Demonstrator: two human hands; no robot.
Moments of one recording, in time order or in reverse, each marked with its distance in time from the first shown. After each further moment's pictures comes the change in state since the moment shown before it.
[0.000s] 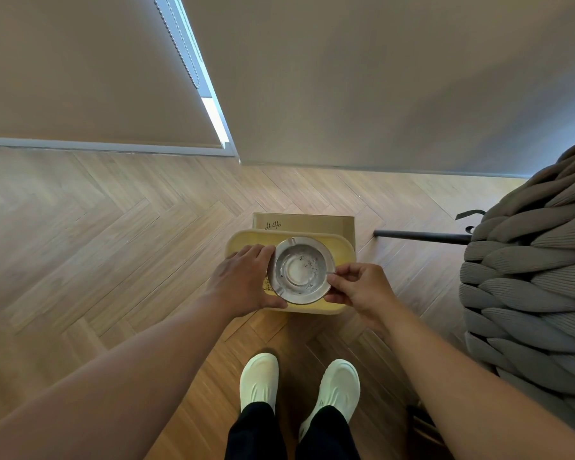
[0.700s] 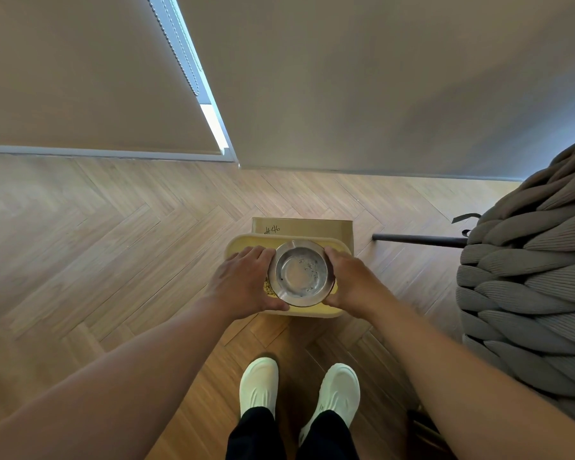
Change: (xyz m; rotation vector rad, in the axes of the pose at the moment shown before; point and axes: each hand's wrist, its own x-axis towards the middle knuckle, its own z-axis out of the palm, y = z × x) left_hand 0.000 0.013 -0.004 0.035 0.013 0.014; right_hand 0.001 -0.024 0.004 -1.158 -0.117 -0.388
